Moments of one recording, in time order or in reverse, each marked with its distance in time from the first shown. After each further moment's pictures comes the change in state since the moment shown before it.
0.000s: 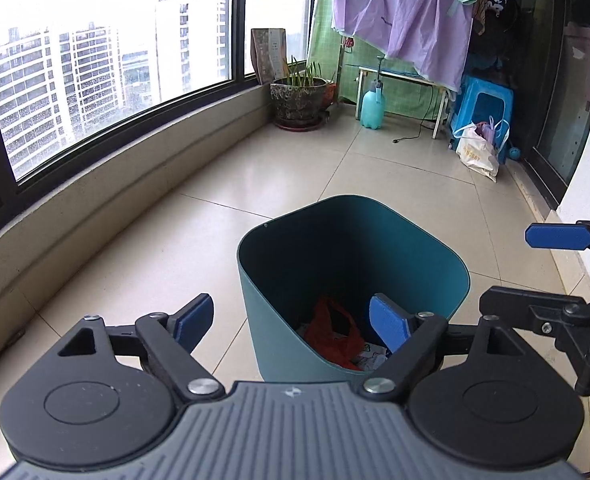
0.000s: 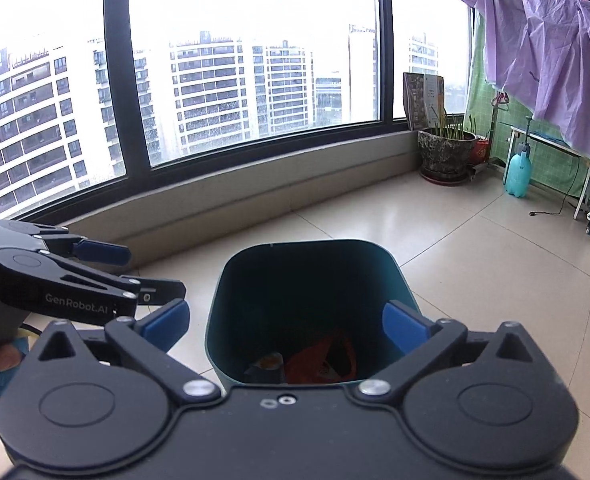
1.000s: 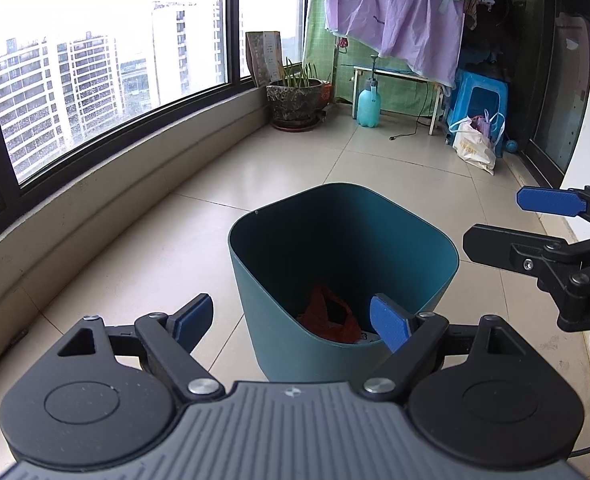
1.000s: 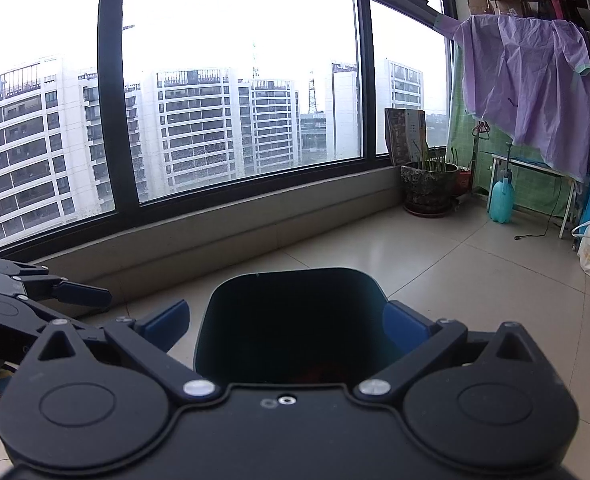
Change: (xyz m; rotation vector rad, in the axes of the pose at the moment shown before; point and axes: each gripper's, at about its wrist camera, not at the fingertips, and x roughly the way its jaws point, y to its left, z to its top) left arm -0.006 -0.022 -0.024 0.026 -0.015 0.012; right arm -0.002 0.001 -0.012 0.016 -0.123 -0.041
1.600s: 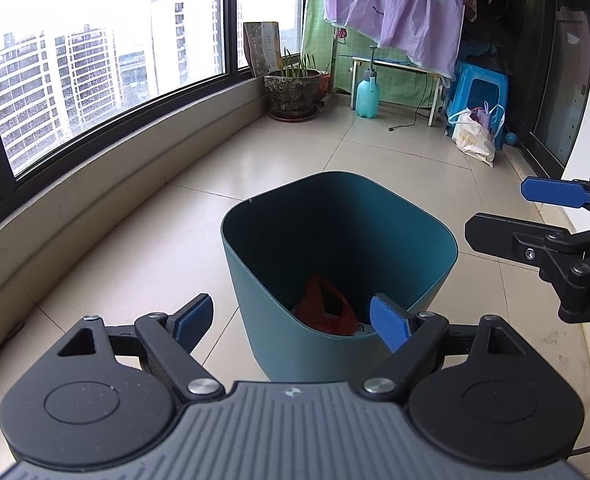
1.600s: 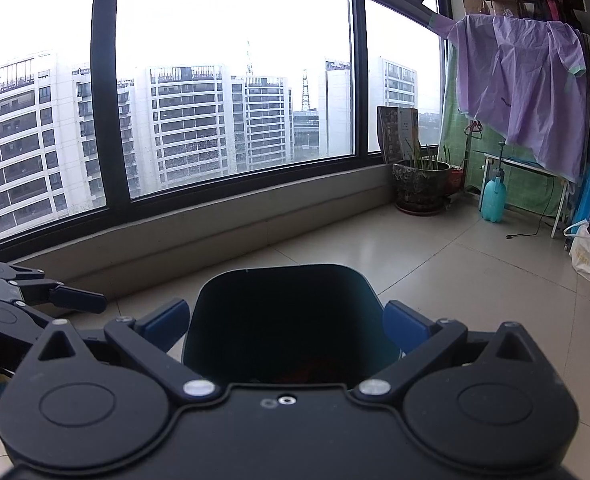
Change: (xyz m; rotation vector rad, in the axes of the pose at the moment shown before) left arm 0.005 0.000 -0.002 -0.004 0.028 -0.002; right arm 0.003 0.004 -0.001 -0.004 0.009 -0.030
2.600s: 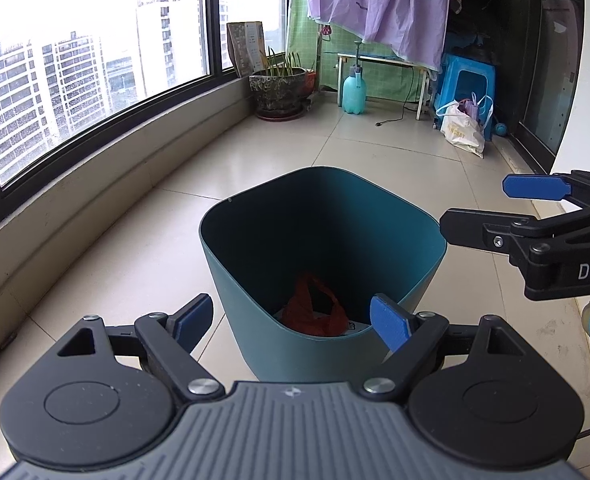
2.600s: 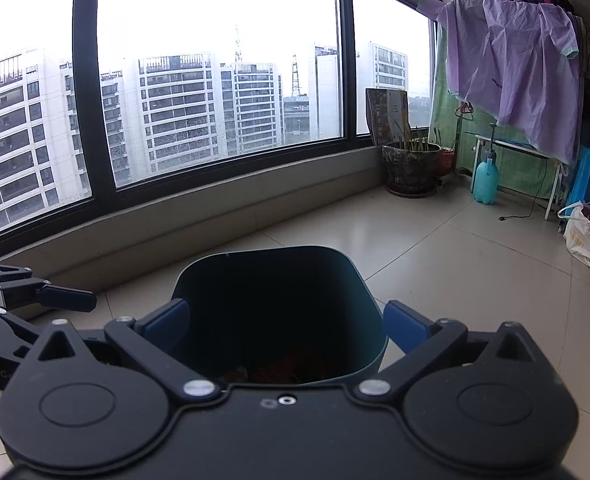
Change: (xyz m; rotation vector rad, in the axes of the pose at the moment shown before) left arm 0.008 -0.002 -0.001 0.050 -0.003 -0.036; right arm 0.012 -0.011 -0.001 0.029 0.050 -0.024
